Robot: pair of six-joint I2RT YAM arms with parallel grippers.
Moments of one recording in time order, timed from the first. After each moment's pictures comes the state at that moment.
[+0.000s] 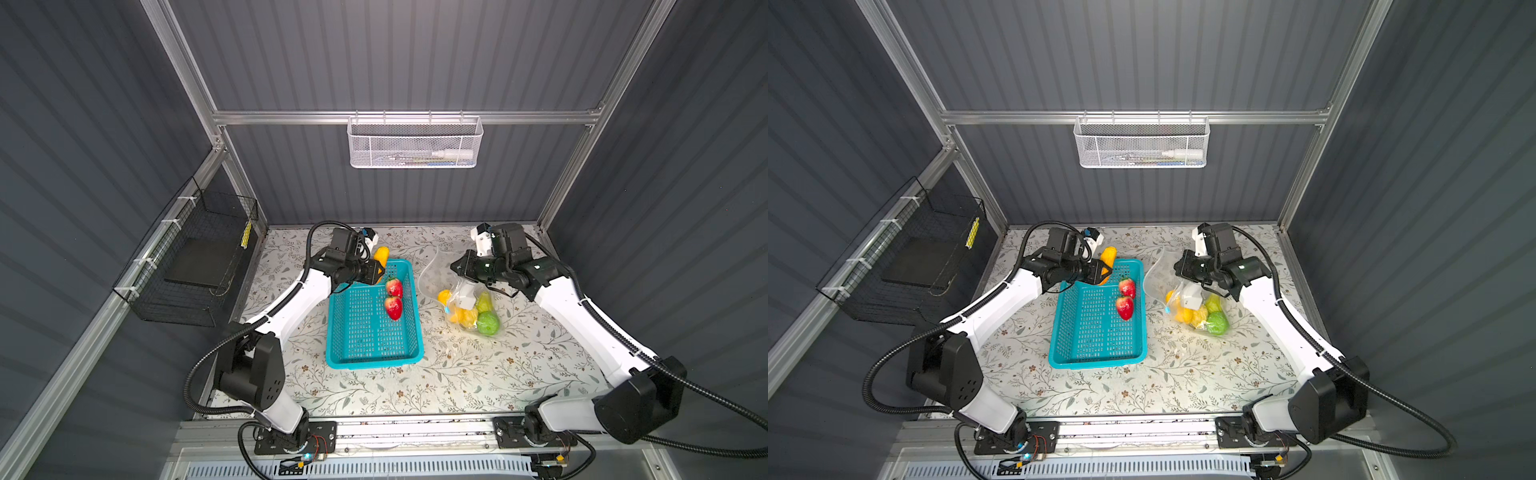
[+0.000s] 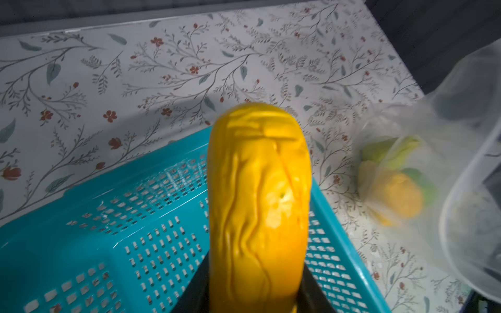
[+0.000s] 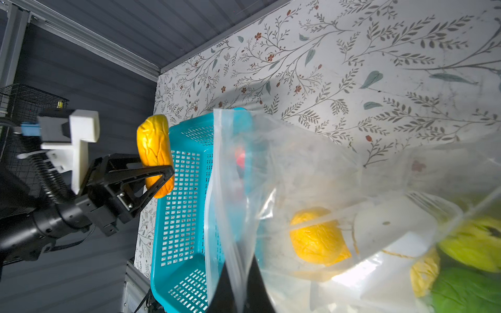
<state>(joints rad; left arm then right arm) -0.44 1.59 1.31 -0.47 0.31 -0.13 0.39 1.37 1.30 -0.63 -0.31 0.62</state>
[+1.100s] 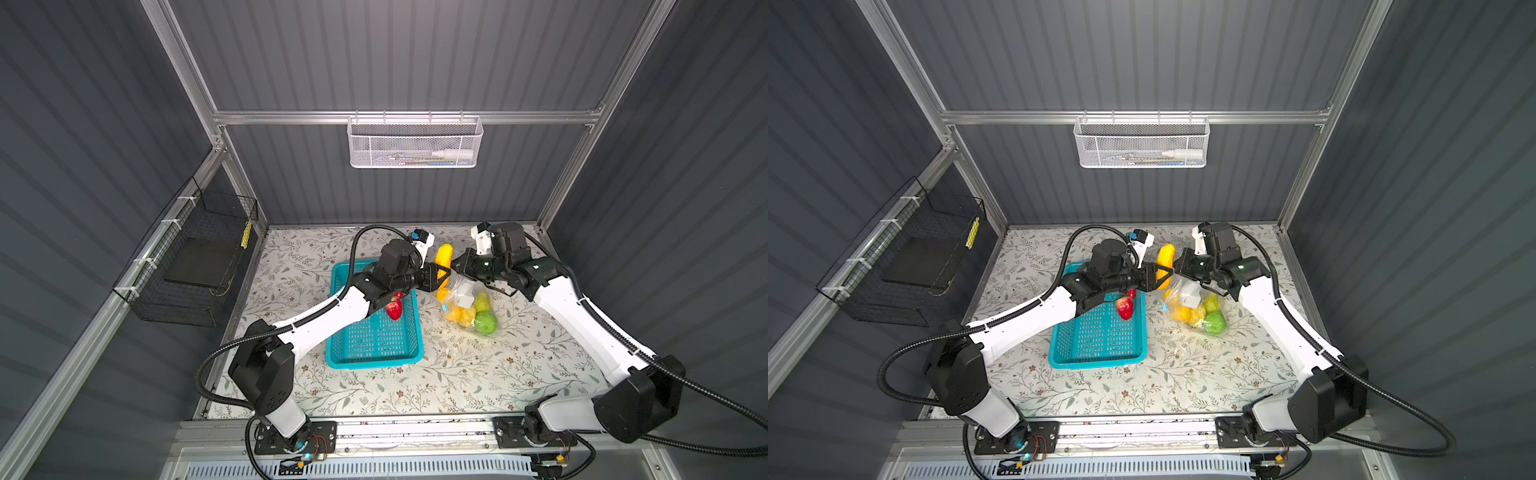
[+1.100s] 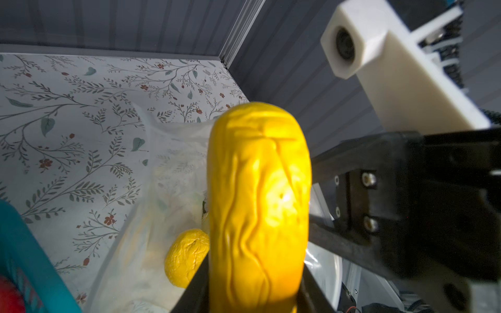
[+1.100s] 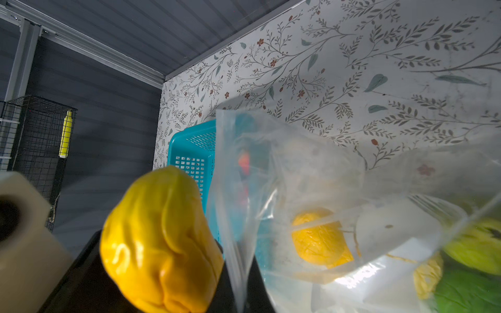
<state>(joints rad) -0.80 1.64 1.31 -0.06 0.31 -0.51 0.39 1.38 1.29 -0.59 -0.31 0.66</state>
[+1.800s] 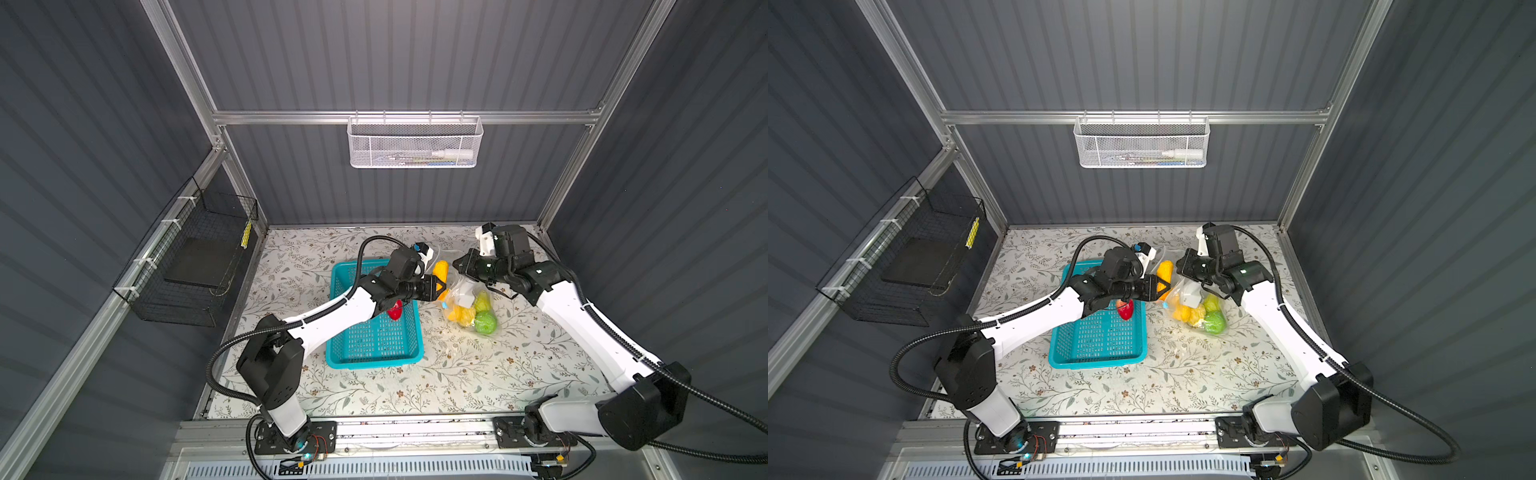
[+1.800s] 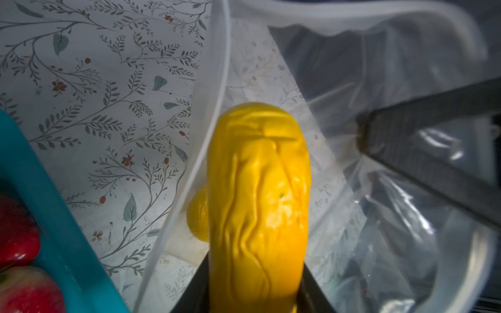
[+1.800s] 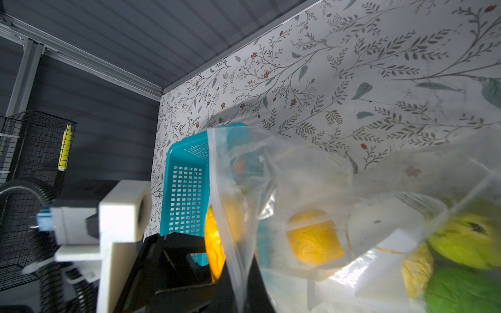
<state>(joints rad) -0.82 1.70 1.33 -0.23 0.27 -0.55 0.39 1.34 1.25 -0.57 -0.26 0.68</state>
